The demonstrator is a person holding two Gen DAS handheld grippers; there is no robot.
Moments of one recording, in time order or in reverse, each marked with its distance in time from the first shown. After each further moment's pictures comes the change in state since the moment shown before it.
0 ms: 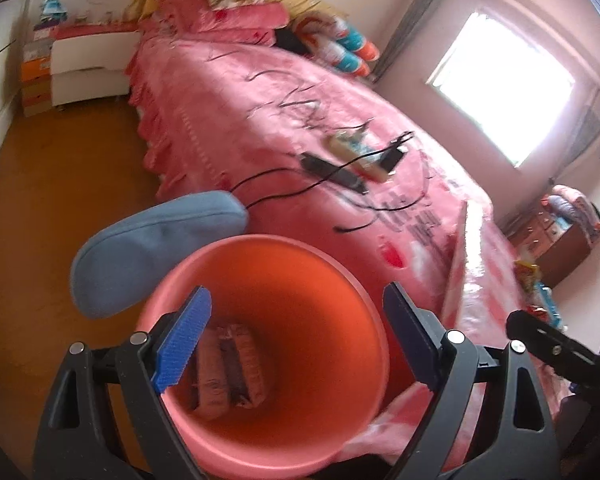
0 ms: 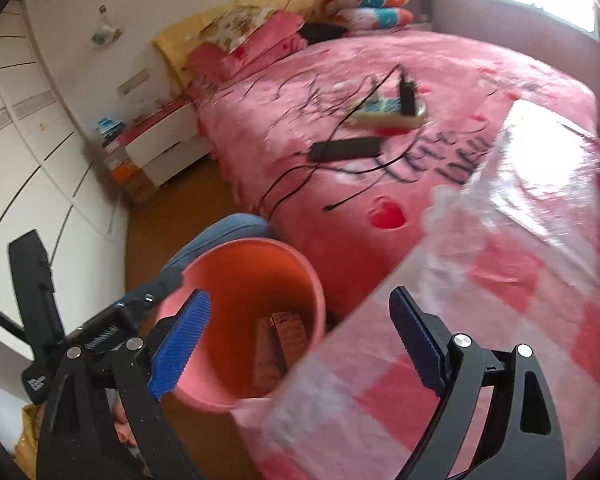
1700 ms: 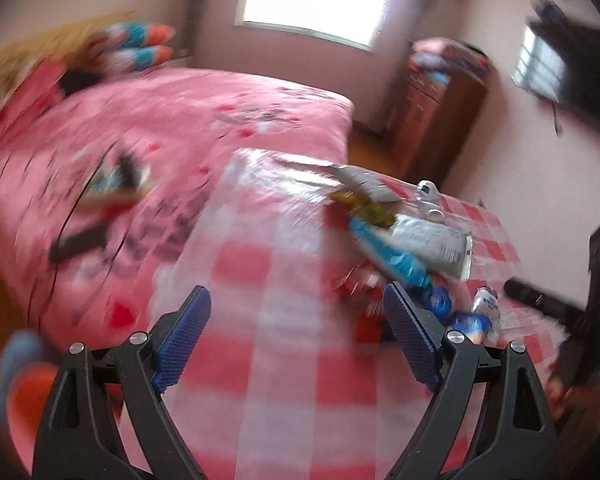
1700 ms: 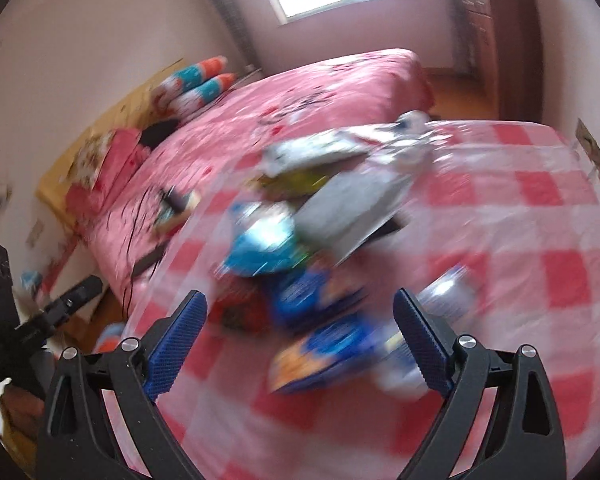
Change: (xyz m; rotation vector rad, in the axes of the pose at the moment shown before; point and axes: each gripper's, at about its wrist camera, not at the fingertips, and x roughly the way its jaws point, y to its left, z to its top) left arm 0.060 -0.356 -0.015 0.646 0.161 -0.298; right arm -0.202 -0.337 -0.048 0.519 -0.207 -0.230
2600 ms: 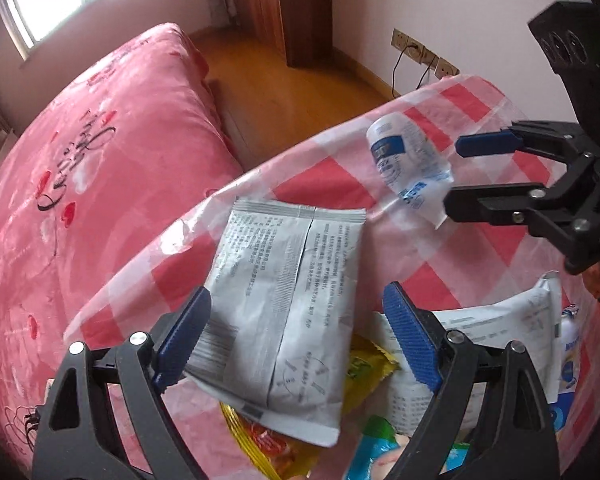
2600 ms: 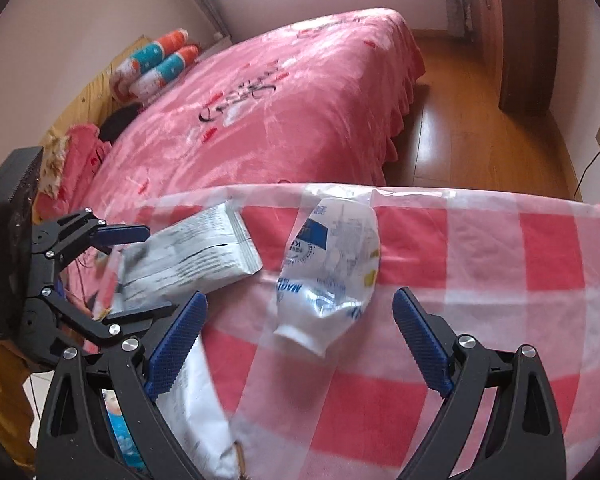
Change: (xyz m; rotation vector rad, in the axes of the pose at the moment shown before) left arm 0.264 -0.123 0.130 0.652 0.431 -0.187; right arm 0.153 -0.091 0.149 -0.030 0.191 -0.068
